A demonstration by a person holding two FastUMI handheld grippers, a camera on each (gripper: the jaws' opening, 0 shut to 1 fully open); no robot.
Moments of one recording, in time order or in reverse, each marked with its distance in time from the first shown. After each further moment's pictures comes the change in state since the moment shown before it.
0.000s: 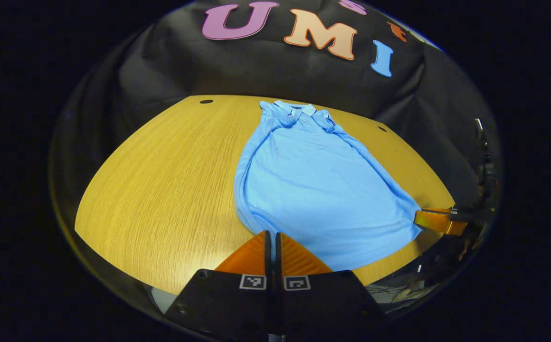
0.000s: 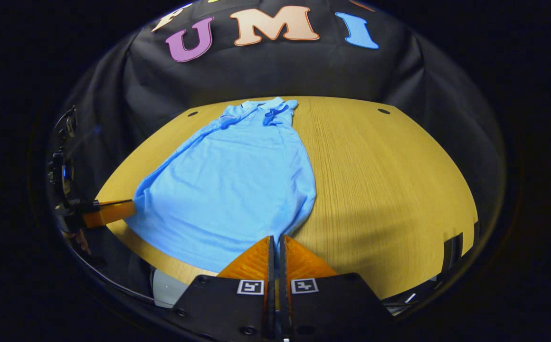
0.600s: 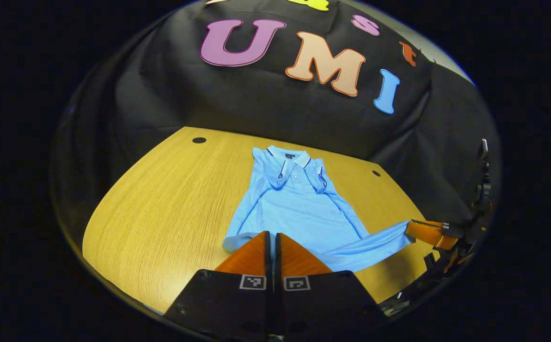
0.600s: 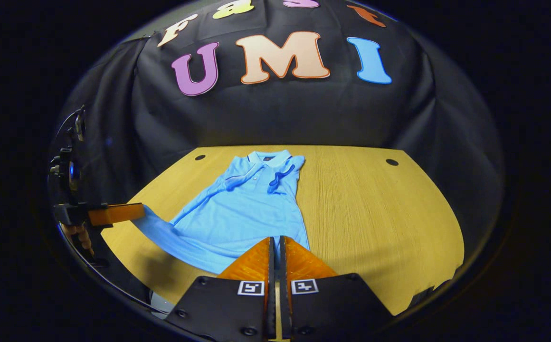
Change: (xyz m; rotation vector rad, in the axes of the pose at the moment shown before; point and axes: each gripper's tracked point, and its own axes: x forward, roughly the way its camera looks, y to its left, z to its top) left arm 0.016 -0.011 0.138 -0.063 -0.159 -0.018; right arm 0.006 0.004 0.152 -0.032 -0.212 0.059
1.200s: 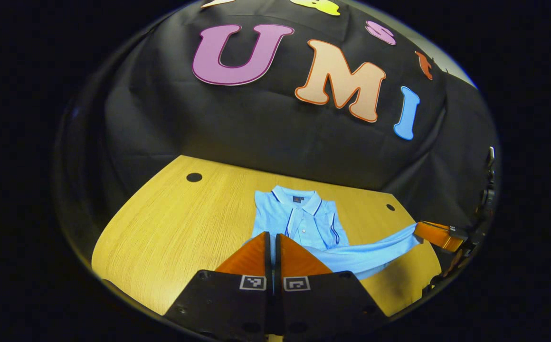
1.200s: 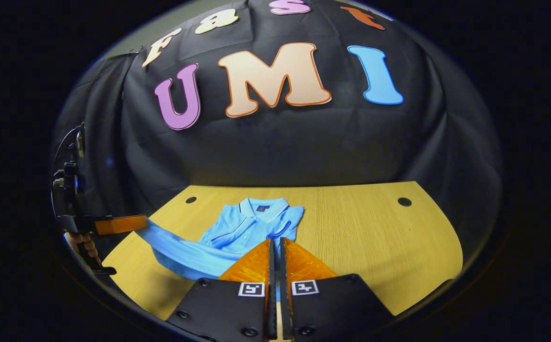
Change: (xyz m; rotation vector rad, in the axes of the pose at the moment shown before) left arm 0.092 0.005 0.126 0.006 -0.100 0.034; right arm 0.103 -0.031 0.129 0.038 -0.139 0.017
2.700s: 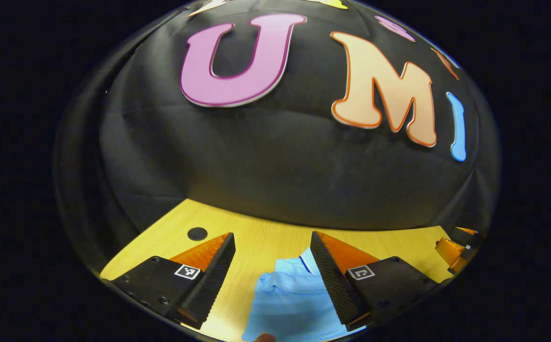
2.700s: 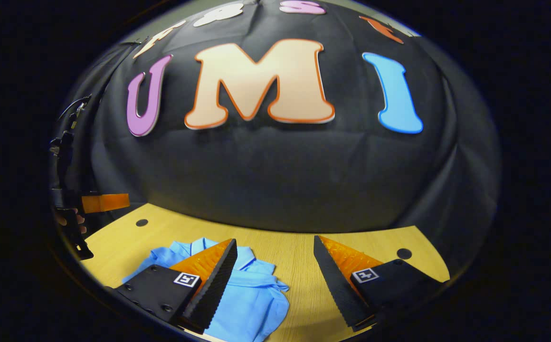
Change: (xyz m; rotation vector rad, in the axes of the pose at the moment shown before) left arm 0.119 0.035 0.120 0.069 -0.206 0.192; right arm 0.118 -0.027 0.080 -0.115 -0.219 -0.121
